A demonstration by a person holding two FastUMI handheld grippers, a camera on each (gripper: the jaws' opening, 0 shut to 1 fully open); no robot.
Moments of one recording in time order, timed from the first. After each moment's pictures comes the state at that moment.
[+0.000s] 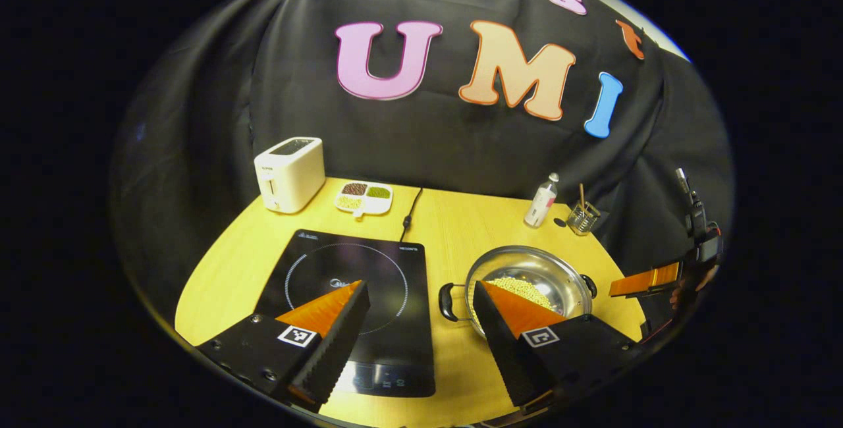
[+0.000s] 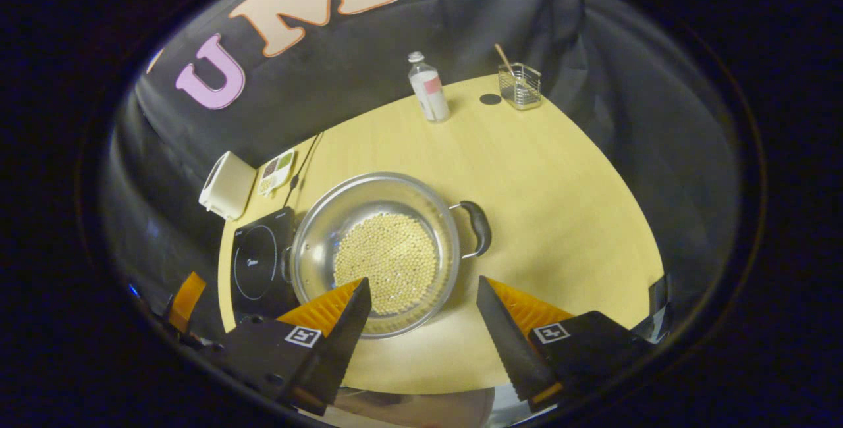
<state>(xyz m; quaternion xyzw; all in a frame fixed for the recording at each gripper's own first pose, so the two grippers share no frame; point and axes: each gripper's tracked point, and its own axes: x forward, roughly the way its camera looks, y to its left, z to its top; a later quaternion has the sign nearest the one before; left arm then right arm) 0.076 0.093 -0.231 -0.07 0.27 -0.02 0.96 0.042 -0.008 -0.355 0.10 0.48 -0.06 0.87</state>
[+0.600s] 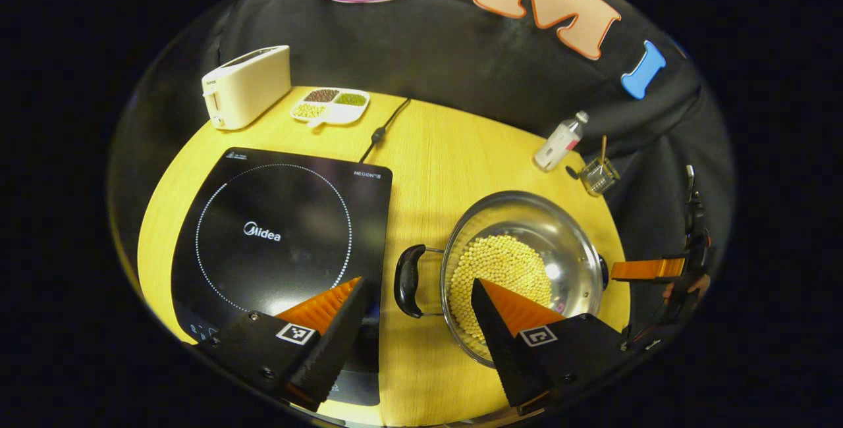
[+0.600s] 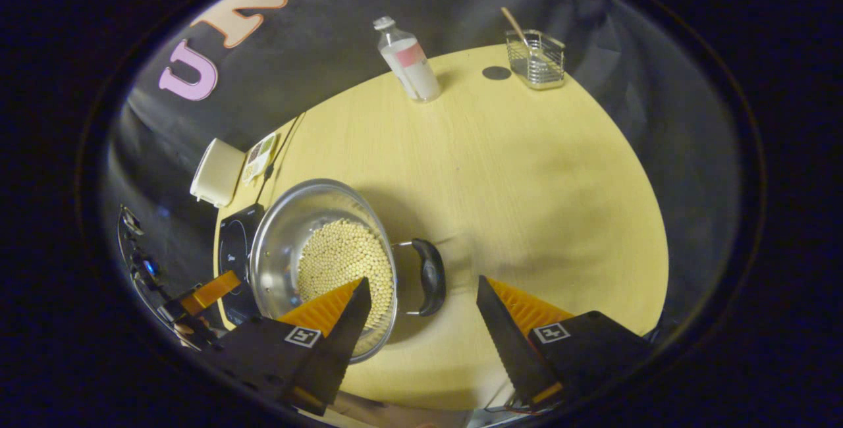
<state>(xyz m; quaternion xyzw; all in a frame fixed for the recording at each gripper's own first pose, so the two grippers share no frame) 0.118 0.046 -0.343 -0.11 0.46 -0.03 0.88 0.104 -0.061 -0.420 0.11 0.55 0.00 0.83</state>
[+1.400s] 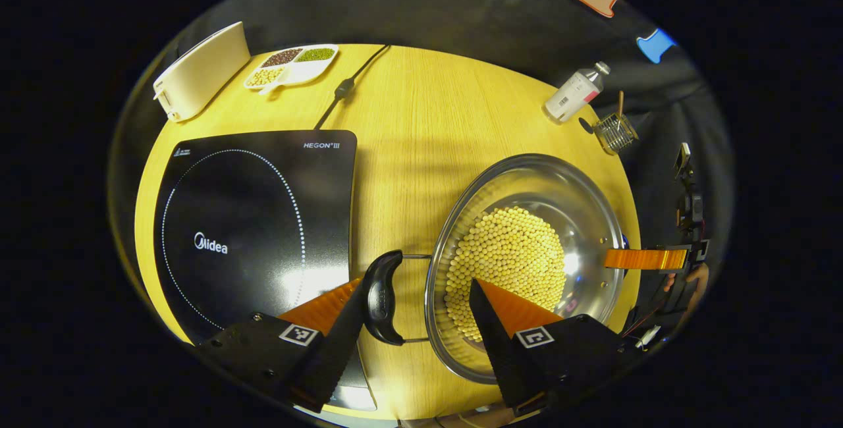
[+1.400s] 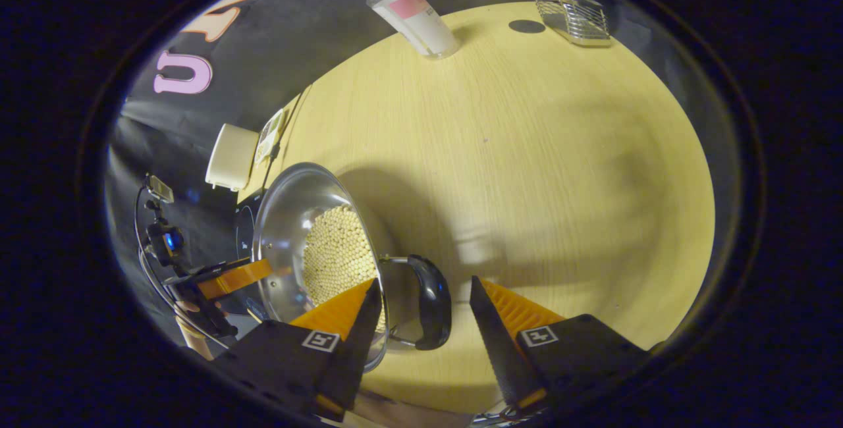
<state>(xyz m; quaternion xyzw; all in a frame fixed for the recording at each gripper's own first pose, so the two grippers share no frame) 0.129 0.027 -0.383 -0.08 0.57 -0.05 0.81 0.114 -0.050 -0.471 0.15 0.61 0.07 0.77</state>
